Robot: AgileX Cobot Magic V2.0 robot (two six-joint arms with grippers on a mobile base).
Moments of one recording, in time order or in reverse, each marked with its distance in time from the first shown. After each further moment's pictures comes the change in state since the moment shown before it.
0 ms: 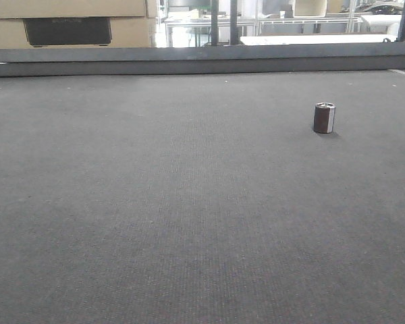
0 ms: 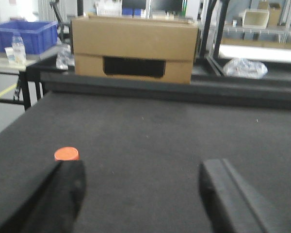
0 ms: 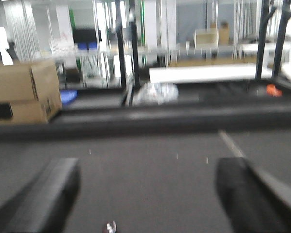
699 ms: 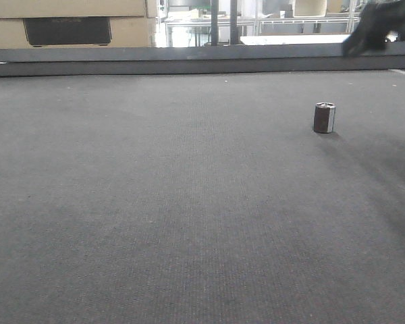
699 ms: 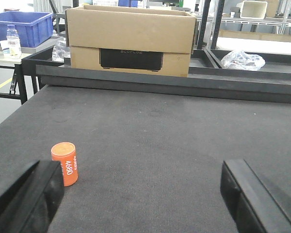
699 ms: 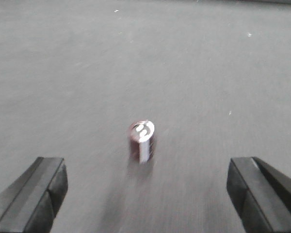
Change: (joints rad) left arm -0.007 0.007 -0.002 0.000 0.010 0.000; right arm 0.226 0.823 0.049 -0.021 -0.534 -0.049
